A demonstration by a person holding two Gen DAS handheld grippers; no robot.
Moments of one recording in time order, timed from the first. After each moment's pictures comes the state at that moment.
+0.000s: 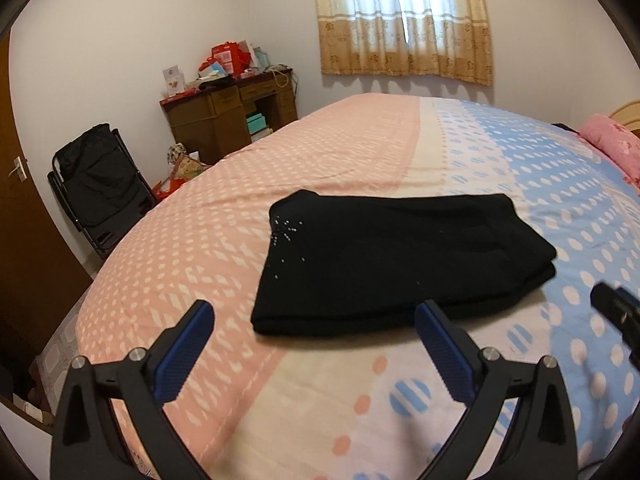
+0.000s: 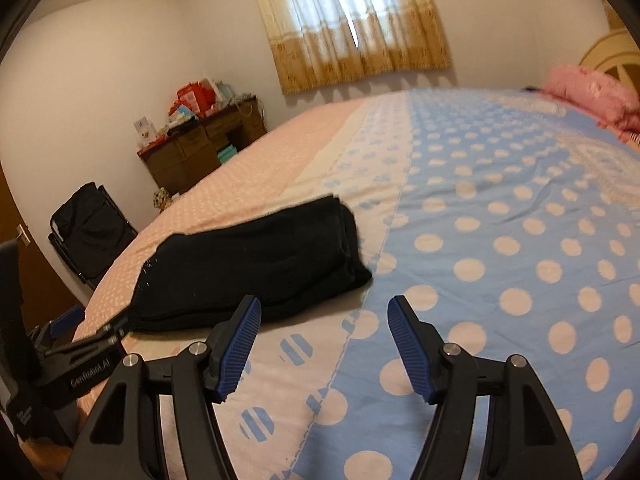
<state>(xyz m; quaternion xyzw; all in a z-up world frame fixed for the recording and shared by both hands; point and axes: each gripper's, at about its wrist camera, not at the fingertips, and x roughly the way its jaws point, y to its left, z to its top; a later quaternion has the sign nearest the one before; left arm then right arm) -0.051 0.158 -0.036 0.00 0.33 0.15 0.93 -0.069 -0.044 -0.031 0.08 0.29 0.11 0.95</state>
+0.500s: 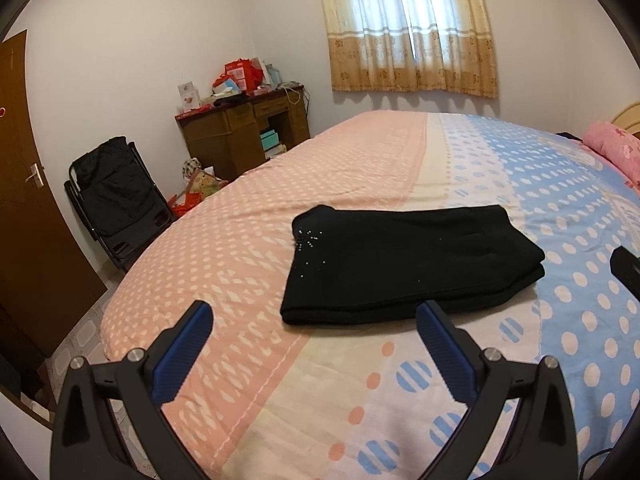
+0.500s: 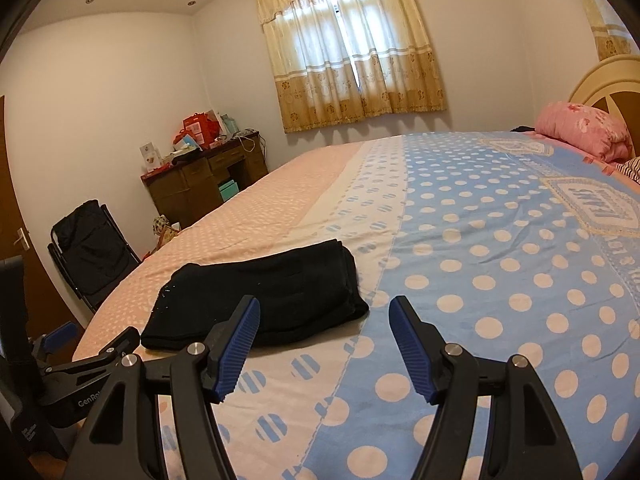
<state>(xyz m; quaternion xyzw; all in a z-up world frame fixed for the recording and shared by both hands) -0.083 0.153 -0.020 0.01 0.30 0.17 0.94 -0.100 -0.043 -0.006 0.08 0.24 0.11 0.96</state>
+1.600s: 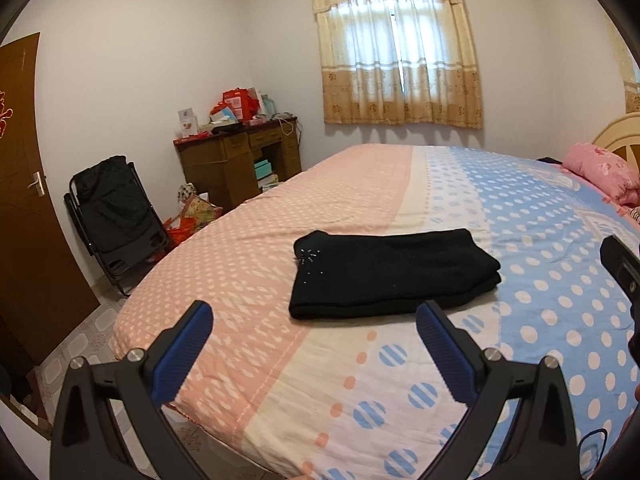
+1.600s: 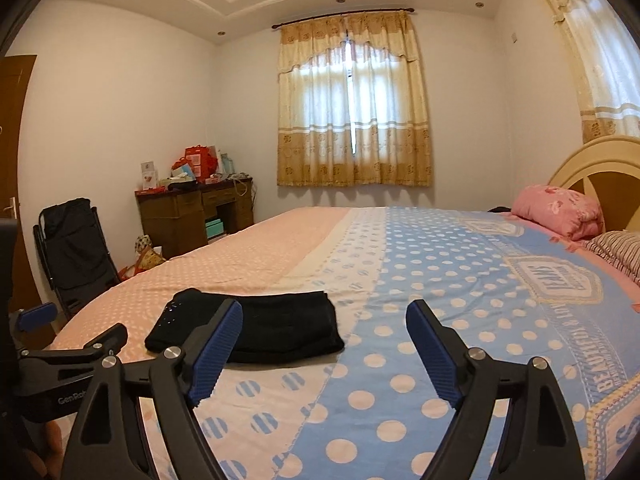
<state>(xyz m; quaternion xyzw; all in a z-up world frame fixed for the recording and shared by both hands) -0.144 0.148 0.006 0.01 0.24 0.15 0.96 -0.188 -0.022 0.029 0.00 0.12 0.06 0.99</state>
